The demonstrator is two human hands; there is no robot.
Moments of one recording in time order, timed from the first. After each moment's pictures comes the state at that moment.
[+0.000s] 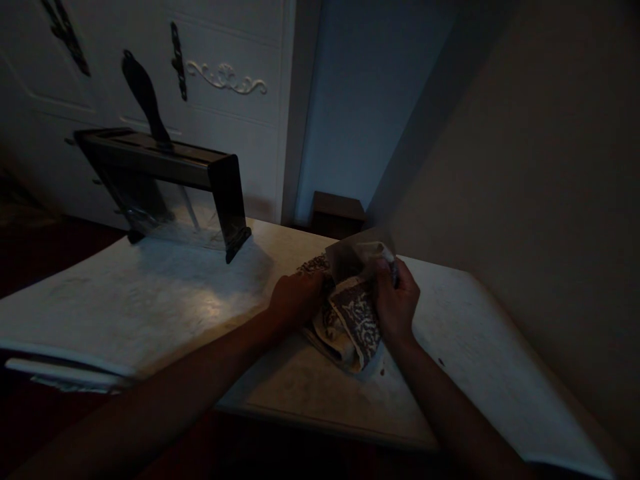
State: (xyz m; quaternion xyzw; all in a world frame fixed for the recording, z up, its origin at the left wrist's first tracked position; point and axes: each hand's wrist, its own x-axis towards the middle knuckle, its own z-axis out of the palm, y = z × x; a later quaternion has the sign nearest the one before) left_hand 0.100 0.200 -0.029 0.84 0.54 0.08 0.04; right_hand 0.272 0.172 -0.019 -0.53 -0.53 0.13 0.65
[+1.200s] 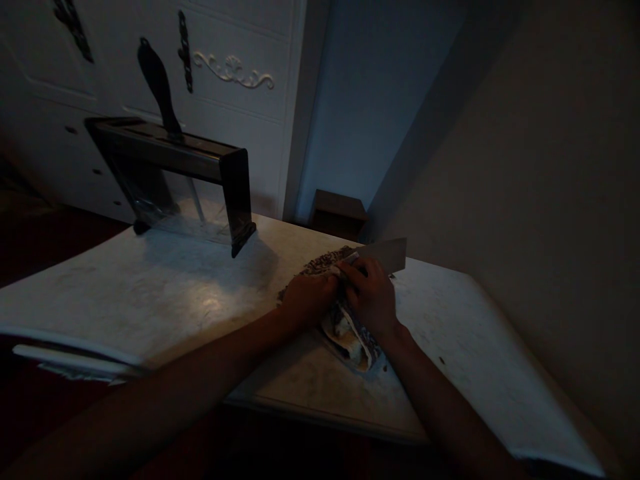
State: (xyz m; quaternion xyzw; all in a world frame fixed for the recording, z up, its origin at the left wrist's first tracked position) left_hand 0.107 0.193 -0.031 0.88 0.46 0.10 0.01; right_hand 0.268 0.182 -0.030 -0.50 -0.80 -0.15 0.29
